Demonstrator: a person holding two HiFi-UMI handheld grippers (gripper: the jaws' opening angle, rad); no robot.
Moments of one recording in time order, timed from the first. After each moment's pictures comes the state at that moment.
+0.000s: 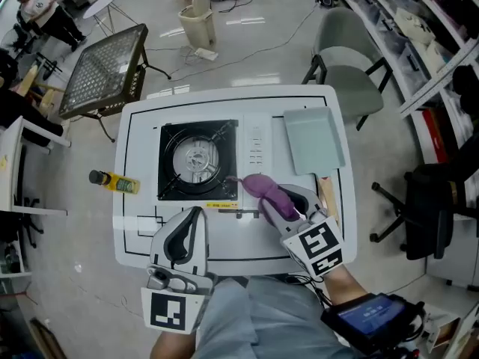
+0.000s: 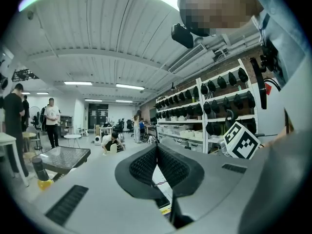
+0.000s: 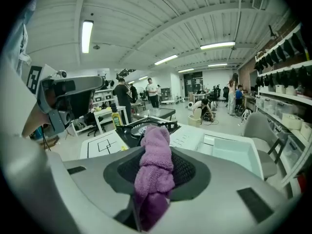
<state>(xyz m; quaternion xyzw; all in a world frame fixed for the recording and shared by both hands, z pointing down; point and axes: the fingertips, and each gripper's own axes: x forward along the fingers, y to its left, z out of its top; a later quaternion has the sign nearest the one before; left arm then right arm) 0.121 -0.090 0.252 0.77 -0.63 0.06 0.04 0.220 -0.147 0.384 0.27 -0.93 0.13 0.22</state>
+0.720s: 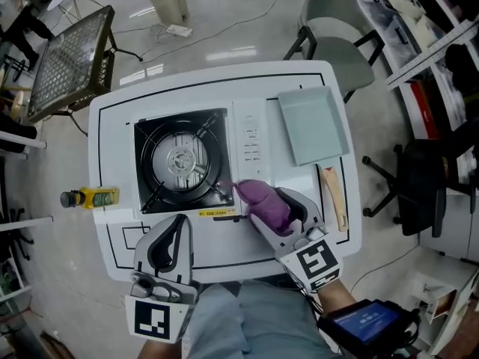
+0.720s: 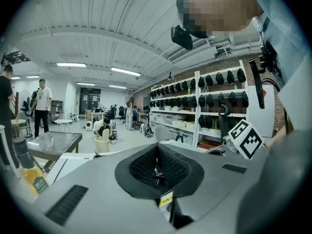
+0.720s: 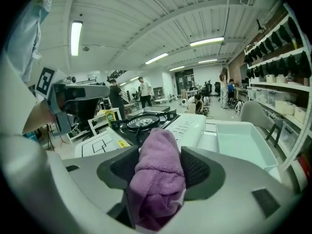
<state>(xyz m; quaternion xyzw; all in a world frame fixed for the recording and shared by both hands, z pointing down) 0.079 -0.127 0.315 0.80 -0.58 0.09 0.10 0.195 -0.149 0.432 0.30 -0.92 0.15 0.20</state>
